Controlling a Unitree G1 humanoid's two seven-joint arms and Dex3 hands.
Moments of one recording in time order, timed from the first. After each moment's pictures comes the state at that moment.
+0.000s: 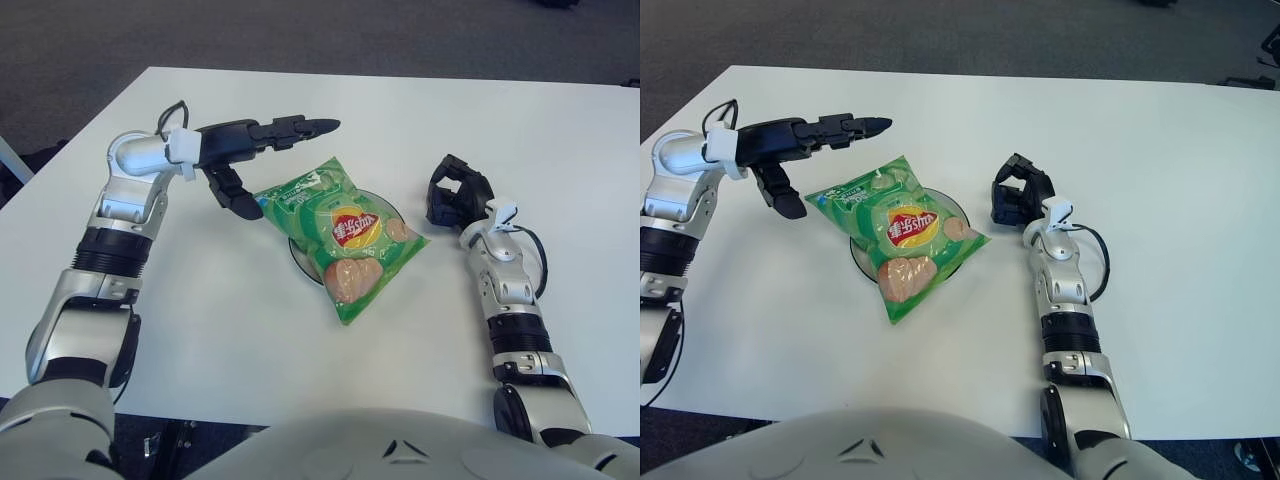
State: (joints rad) left arm -0.64 0.58 -0.07 0.41 -0.35 -0.48 -1.10; right arm -0.29 -0.13 -0.10 0.29 0.09 0.00 0.09
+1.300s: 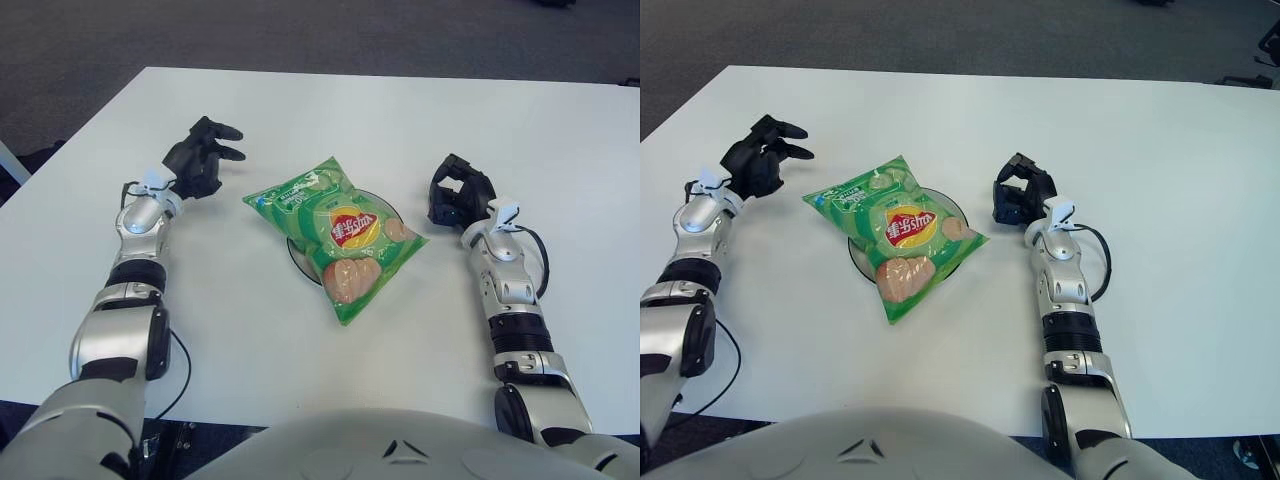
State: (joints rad) left arm -0.59 0.42 0.17 0.97 -0.14 -0.73 -0.47; right arm -0.28 -0.13 -0.10 0.29 0.09 -0.01 0.09
